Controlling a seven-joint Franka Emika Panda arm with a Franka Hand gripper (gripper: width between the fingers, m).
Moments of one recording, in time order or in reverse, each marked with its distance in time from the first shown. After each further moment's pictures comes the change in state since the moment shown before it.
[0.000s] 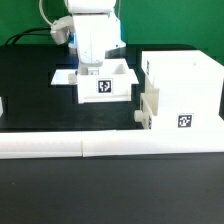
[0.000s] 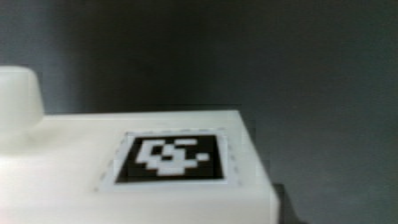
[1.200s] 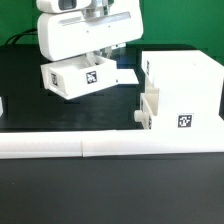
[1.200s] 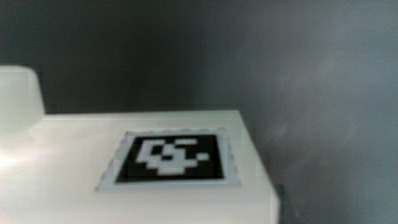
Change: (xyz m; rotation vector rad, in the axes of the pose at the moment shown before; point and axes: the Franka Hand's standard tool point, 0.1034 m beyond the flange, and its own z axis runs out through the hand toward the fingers) arm 0.011 -0.012 -0.001 0.017 0.078 0.815
